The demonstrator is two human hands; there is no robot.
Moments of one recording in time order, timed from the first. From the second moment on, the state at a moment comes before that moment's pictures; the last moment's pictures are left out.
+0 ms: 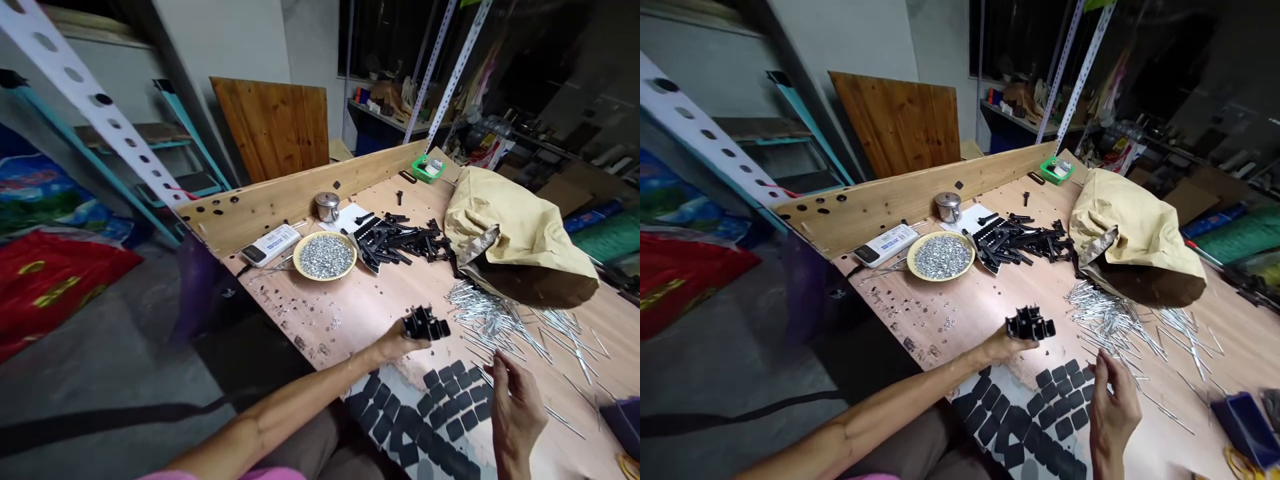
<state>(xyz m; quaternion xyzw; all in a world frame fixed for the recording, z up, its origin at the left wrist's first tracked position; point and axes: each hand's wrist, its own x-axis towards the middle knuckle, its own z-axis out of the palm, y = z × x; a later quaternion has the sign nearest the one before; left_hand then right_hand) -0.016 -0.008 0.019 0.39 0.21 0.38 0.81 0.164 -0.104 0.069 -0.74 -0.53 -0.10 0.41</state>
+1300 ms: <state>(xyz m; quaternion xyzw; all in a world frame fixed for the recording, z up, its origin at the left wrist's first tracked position) -0.009 -0.006 0.030 0.40 0.28 0.27 0.83 0.123 -0.079 0.097 -0.70 -0.49 0.04 0.52</state>
